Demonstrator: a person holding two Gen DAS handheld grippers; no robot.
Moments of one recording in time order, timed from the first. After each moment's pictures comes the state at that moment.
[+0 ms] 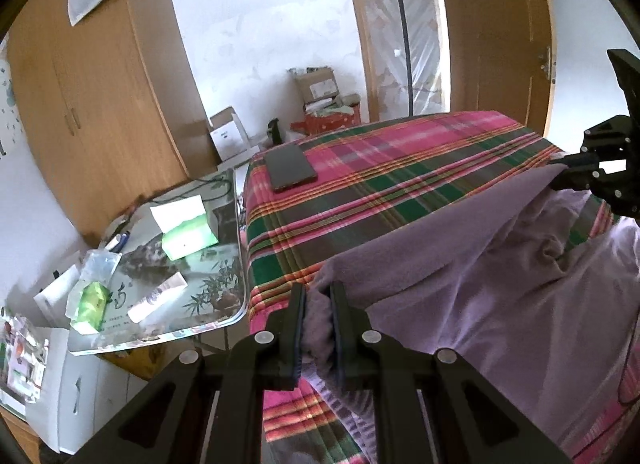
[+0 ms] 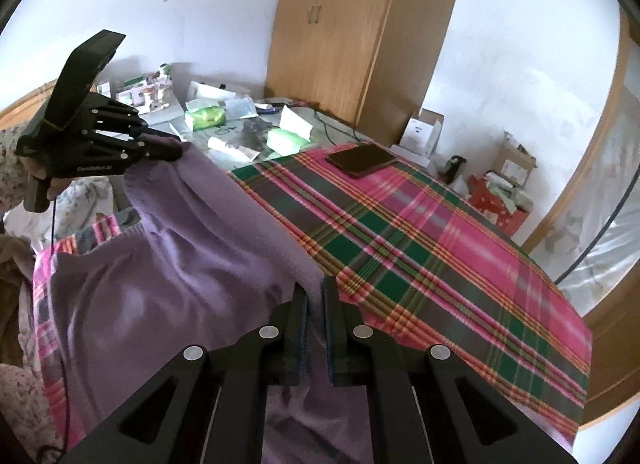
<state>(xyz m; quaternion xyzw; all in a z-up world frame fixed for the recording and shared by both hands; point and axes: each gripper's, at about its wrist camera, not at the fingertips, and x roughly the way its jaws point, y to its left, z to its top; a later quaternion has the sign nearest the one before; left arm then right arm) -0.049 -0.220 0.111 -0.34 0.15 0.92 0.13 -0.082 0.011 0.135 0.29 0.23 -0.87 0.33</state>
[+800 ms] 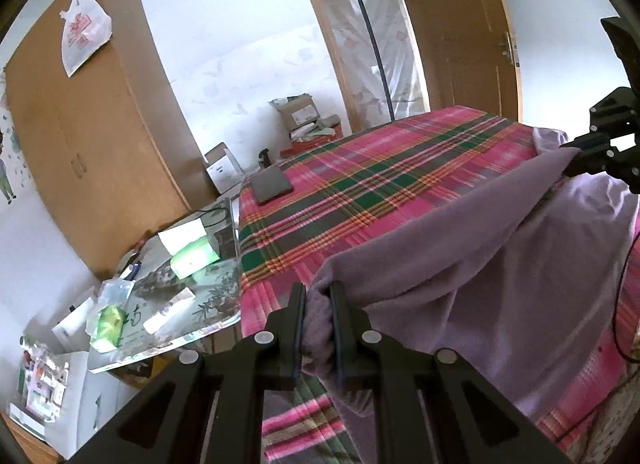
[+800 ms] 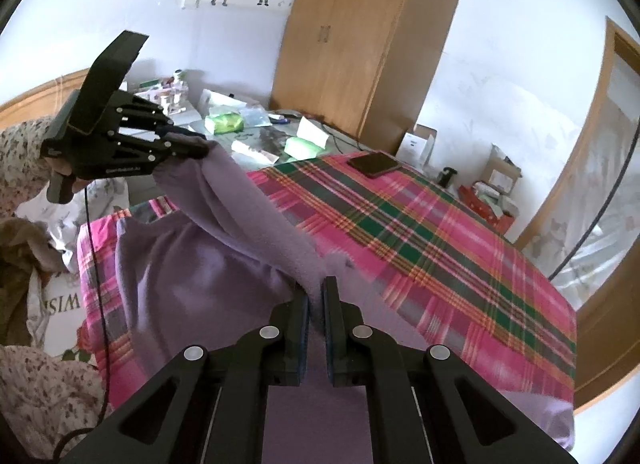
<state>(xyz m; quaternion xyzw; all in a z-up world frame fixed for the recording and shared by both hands) 0.044 -0.204 0.104 -0.28 0.19 0.93 0.15 0.031 0.027 0.136 0.27 0.23 -0.88 0.32</state>
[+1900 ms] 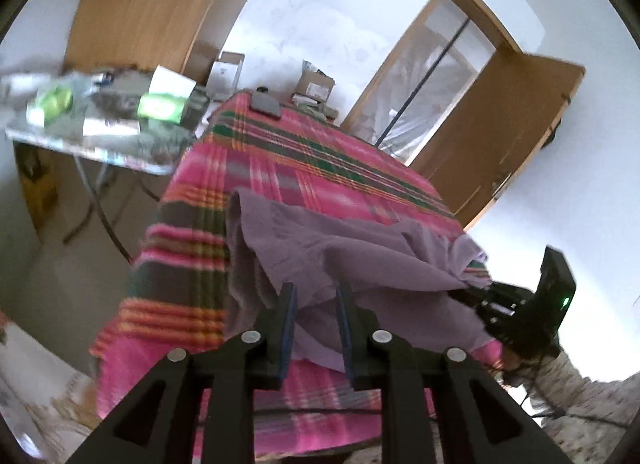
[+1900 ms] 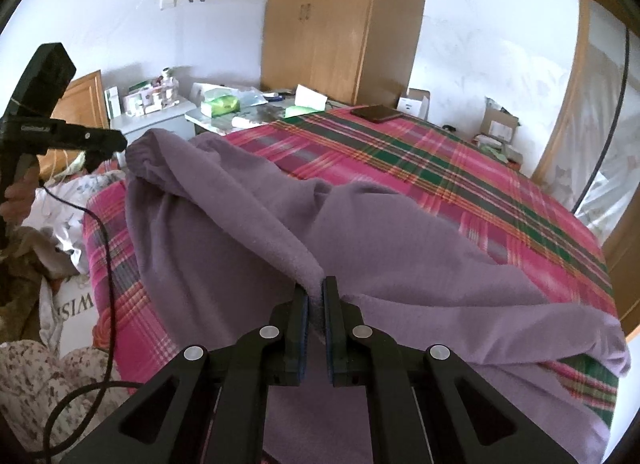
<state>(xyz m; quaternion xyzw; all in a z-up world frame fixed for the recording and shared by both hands) 0.131 -0.275 0.068 -0.36 -0.22 0.88 0.20 0.072 0.049 0.067 0.31 0.18 -0.89 0.30</state>
